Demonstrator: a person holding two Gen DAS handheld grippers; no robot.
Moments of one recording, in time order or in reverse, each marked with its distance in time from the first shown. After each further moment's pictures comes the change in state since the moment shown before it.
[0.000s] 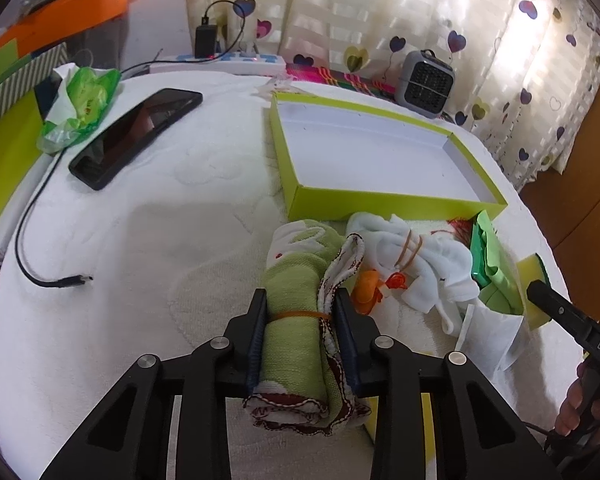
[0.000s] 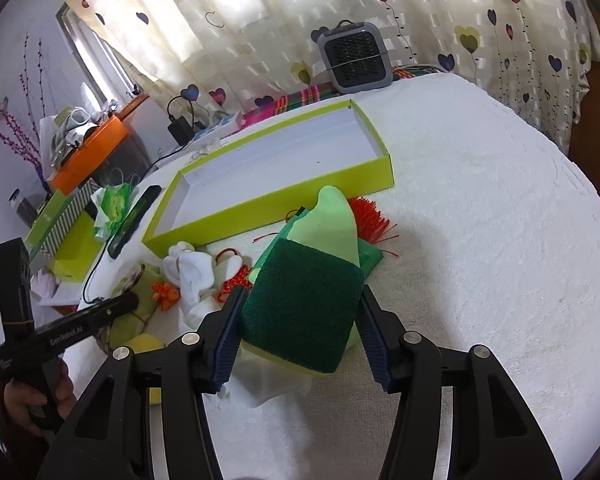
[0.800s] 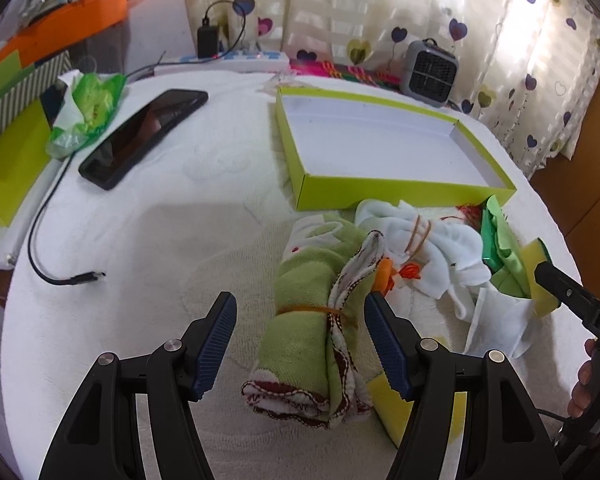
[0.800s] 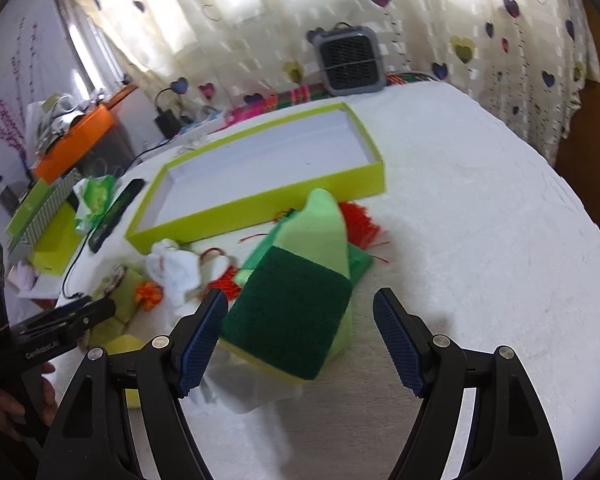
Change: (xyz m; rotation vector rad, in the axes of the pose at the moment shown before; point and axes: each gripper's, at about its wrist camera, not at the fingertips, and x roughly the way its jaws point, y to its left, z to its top) left arm 0.003 -0.001 -0.005 0.035 0.023 0.049; right arm 0.004 0.006 0.002 -0.024 0.002 -0.085
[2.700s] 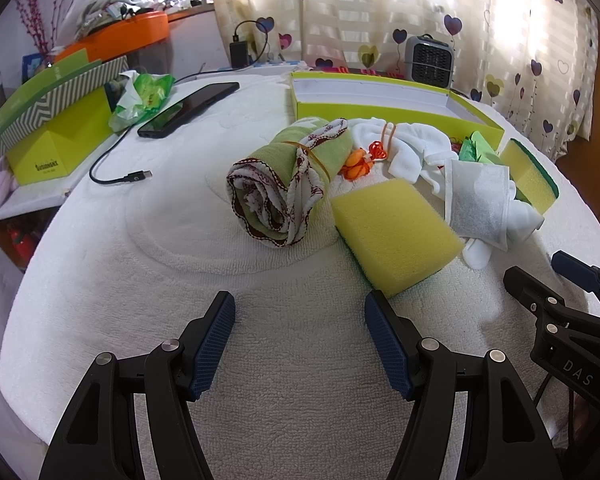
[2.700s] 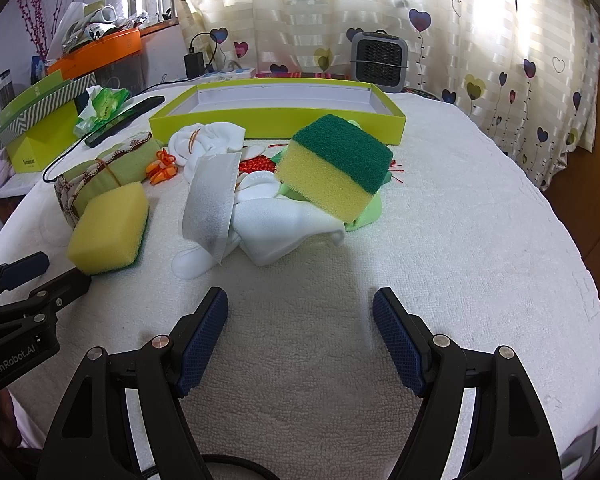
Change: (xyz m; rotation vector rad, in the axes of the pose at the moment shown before) left arm -0.037 -0.037 -0.110 0.017 -0.116 0.178; right arm -0.014 0.045 -0.087 -0.277 -0.011 -0.171
